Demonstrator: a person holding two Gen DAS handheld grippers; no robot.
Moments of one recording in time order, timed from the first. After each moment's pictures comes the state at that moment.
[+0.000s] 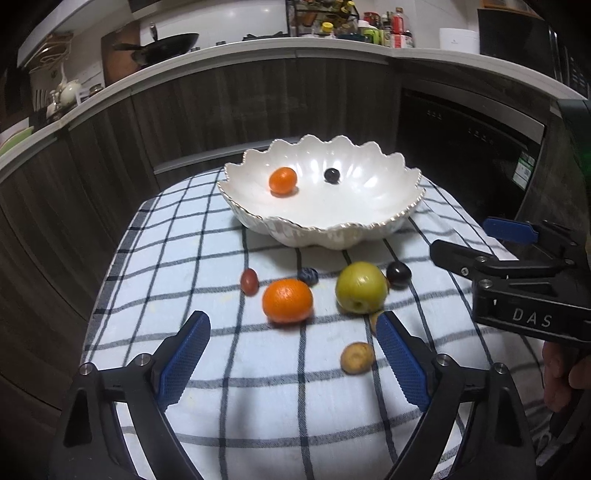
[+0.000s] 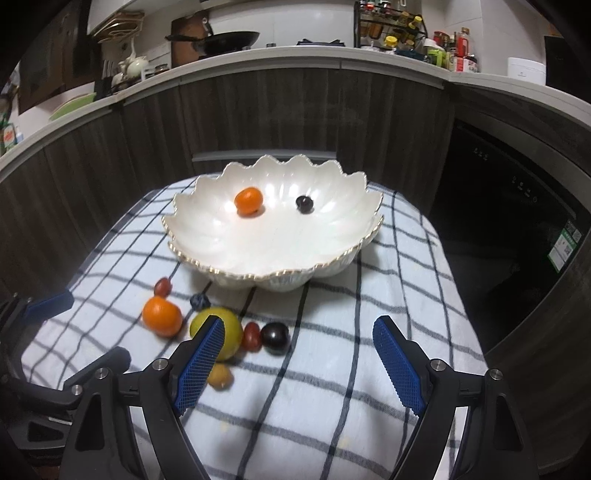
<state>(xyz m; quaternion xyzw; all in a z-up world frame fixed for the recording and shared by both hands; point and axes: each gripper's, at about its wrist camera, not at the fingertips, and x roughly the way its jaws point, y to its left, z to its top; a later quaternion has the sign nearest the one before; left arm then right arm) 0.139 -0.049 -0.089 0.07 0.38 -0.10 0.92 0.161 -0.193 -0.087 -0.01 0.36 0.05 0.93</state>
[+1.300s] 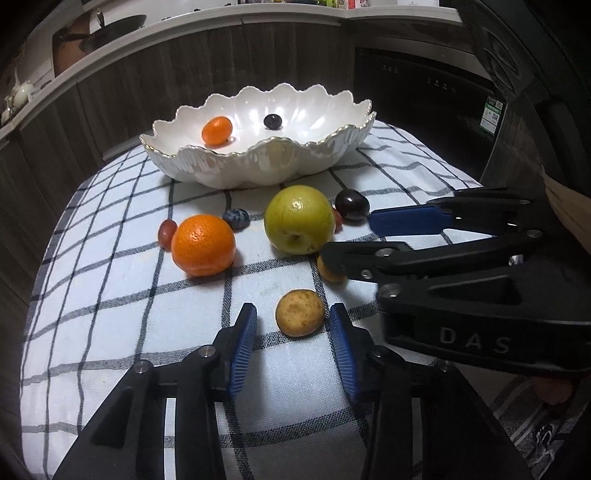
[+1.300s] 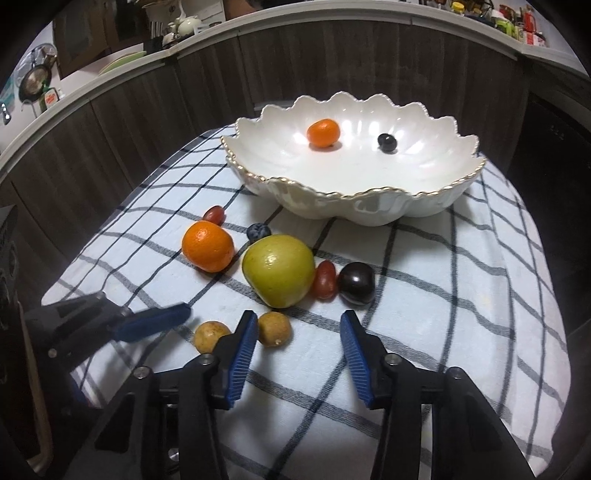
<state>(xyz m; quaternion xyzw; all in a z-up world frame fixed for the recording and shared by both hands) 0.137 -0.081 -0.151 0.09 0.42 -0.17 0.89 0.172 -0.160 -0.143 -0.02 0.43 0.17 0.89</state>
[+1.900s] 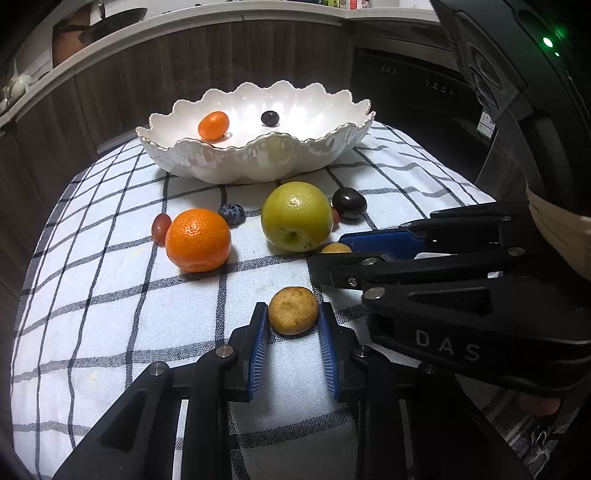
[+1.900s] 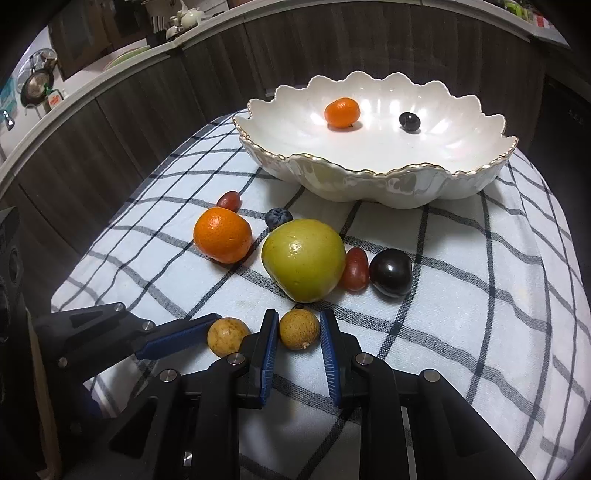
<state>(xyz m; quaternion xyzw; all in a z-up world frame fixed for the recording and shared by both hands) 0.139 -0.077 -0.151 0.08 0.42 -0.19 0.88 0.175 -0.147 -0.157 0.00 0.45 0.20 0.87</state>
